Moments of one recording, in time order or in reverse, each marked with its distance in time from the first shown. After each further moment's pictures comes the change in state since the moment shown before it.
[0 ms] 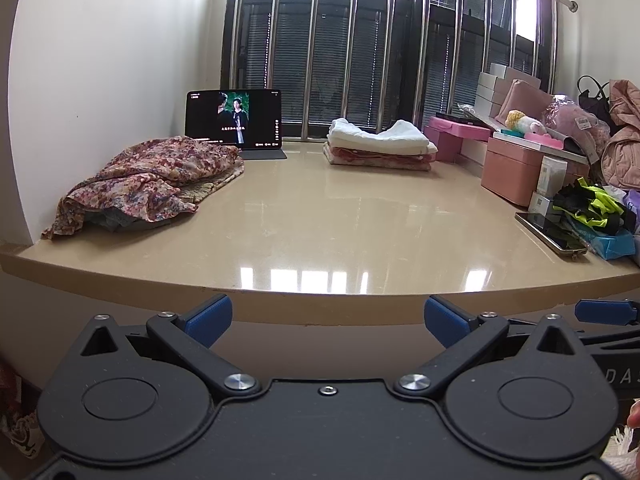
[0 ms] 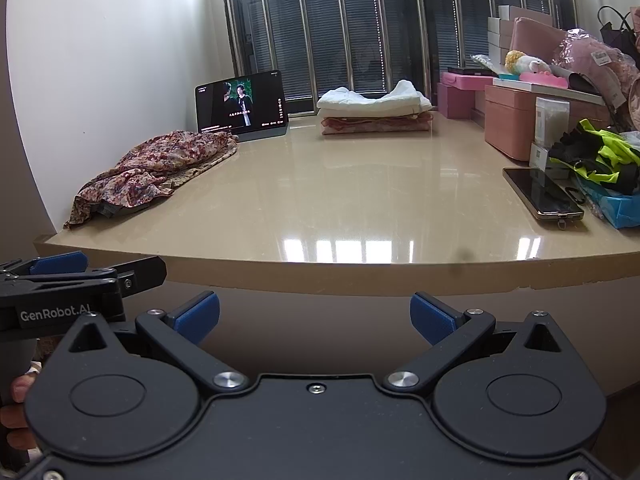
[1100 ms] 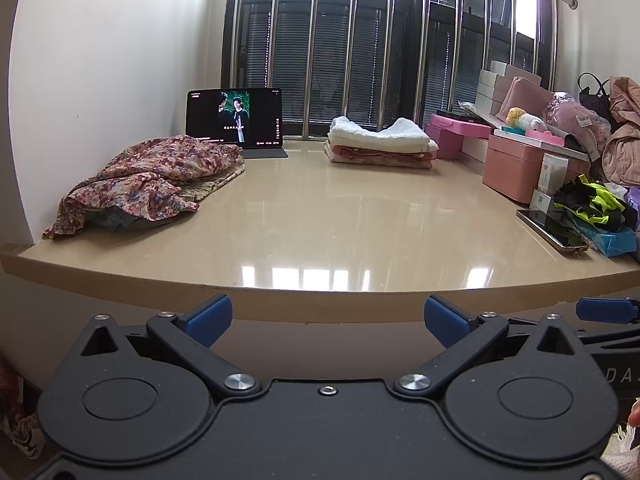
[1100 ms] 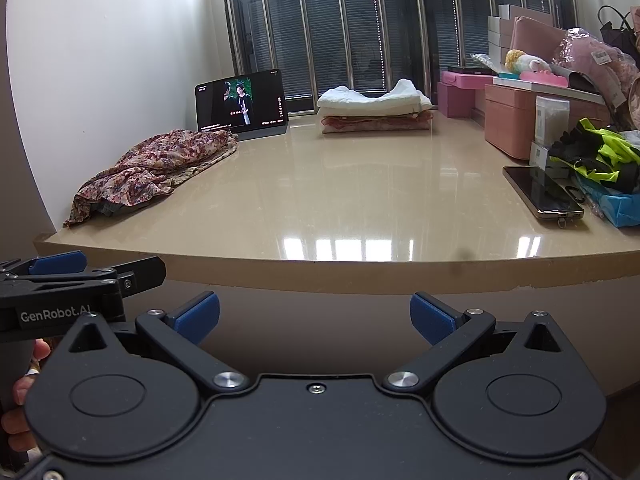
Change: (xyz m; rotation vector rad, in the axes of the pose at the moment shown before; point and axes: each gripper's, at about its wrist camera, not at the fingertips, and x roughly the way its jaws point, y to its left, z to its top) left arm 0.002 -0.002 -0.005 0.009 0.000 0.006; right arm 0.000 -0.001 -0.003 -0.003 0.004 0.000
